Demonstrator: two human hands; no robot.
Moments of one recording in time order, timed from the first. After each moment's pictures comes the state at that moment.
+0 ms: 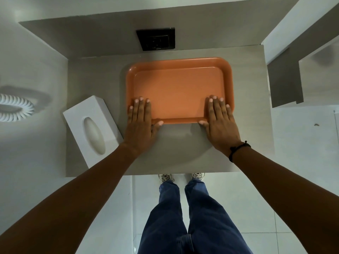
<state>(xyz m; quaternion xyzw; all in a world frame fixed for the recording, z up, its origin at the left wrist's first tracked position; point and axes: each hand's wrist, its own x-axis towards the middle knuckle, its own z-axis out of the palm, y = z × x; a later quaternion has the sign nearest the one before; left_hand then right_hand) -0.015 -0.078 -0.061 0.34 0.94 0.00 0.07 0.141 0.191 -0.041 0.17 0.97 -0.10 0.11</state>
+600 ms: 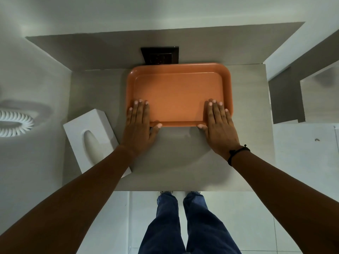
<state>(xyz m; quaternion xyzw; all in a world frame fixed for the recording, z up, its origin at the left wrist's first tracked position) -0.057 -0.064 -0.061 0.33 0.94 0.03 0.05 0.098 0.210 -0.041 0.16 0.98 -0.09 0.11</state>
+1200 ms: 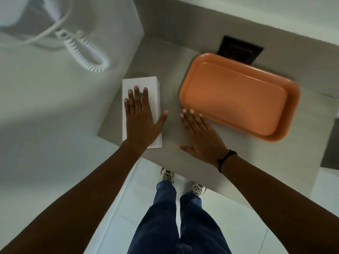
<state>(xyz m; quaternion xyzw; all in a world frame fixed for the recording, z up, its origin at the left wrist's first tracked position) -0.010 -0.175 -0.016 0.04 1.00 0.07 -0.02 0.048 0.066 -0.041 -0.25 0.96 -0.06 0.06</state>
